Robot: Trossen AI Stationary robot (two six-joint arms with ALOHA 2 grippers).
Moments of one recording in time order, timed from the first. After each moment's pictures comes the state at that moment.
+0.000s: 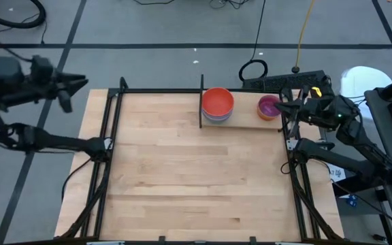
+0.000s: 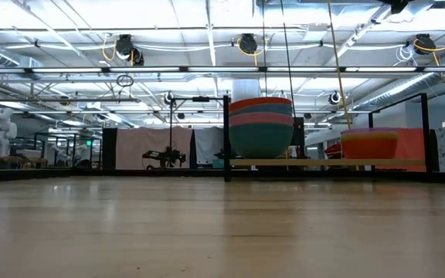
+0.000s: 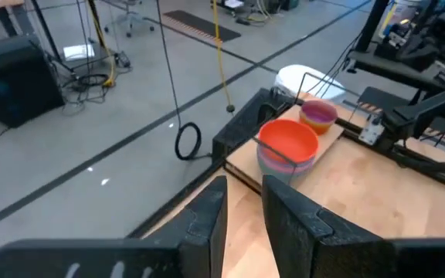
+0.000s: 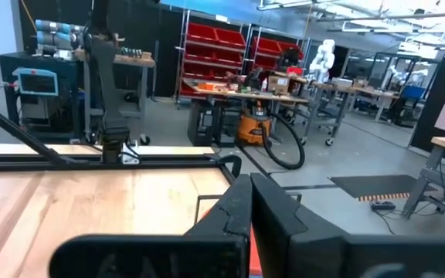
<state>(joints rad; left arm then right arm) 0.35 1.04 2.20 -1.57 -0.26 -0.20 -0.57 0.36 0.76 -0.41 -0.23 -0.15</state>
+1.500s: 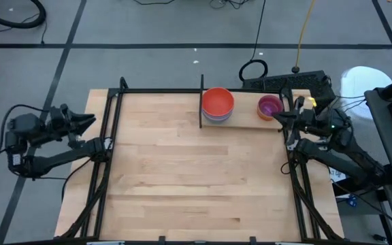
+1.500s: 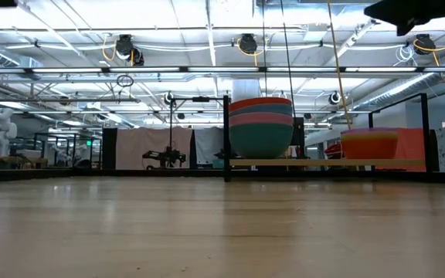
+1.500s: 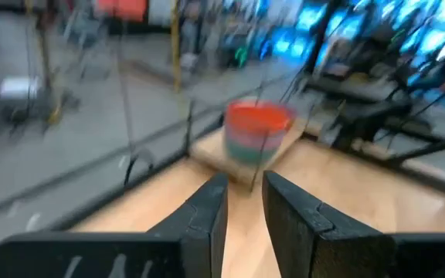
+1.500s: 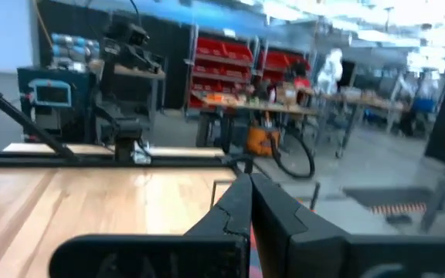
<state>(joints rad) 0.35 0.02 0.96 -1.09 -0.13 -0.19 -0.57 0.16 0.52 -0.33 -0.26 -0.12</state>
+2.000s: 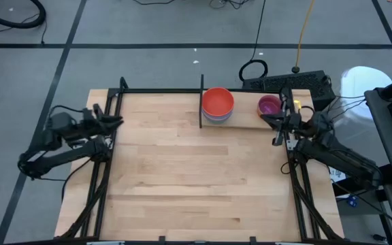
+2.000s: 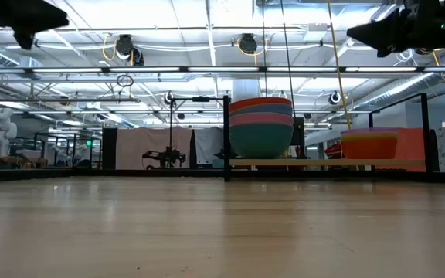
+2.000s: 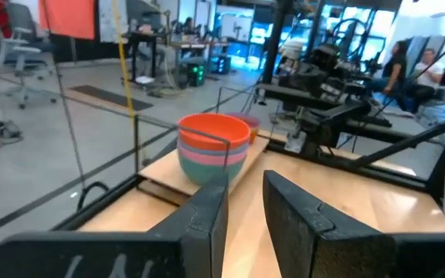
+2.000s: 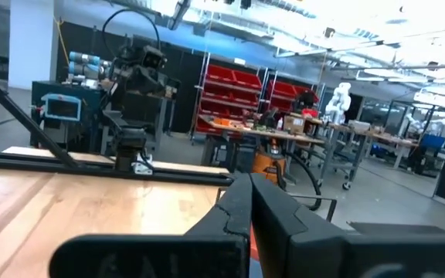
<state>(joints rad) 0.35 0.02 0.58 -0.60 0.02 -0.13 -0.57 0.16 0.25 0.07 -0.32 -0.14</state>
